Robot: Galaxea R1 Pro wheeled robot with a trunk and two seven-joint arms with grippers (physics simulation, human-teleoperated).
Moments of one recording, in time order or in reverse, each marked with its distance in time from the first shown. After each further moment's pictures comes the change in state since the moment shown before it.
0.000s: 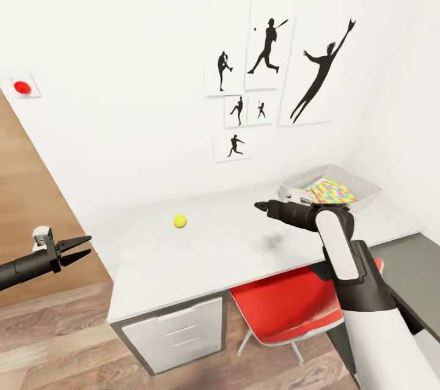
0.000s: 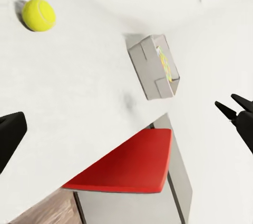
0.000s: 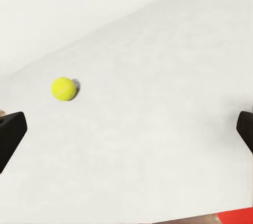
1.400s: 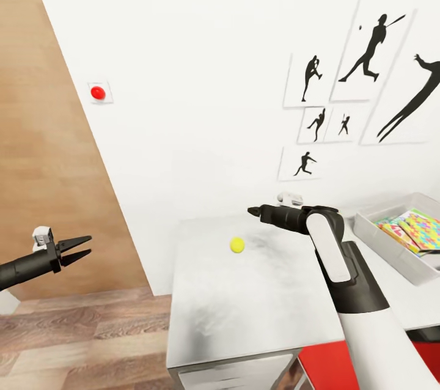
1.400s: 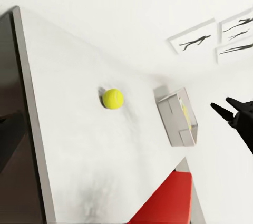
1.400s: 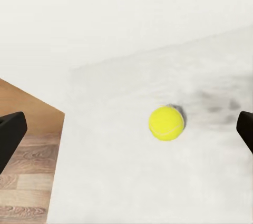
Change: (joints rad) left arm 0.000 0.000 0.000 0.000 0.000 0.000 0.000; right arm 0.002 0.002 0.067 0.020 0.004 -0.004 -0.005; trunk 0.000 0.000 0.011
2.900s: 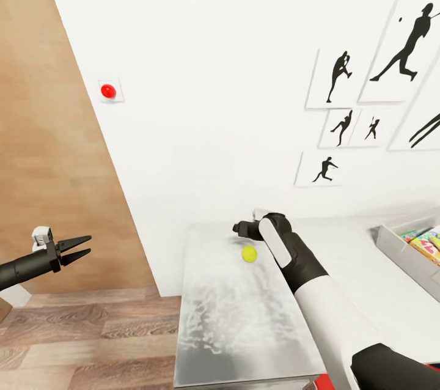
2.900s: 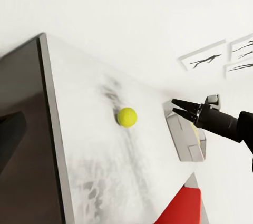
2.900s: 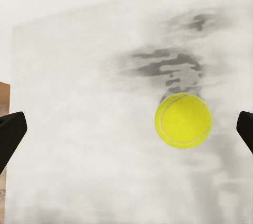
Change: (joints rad) left arm 0.000 0.000 0.001 0.002 0.000 -0.018 0.000; right arm -0.143 0.157 0.090 0.561 0.161 -0.212 -0.083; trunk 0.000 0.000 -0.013
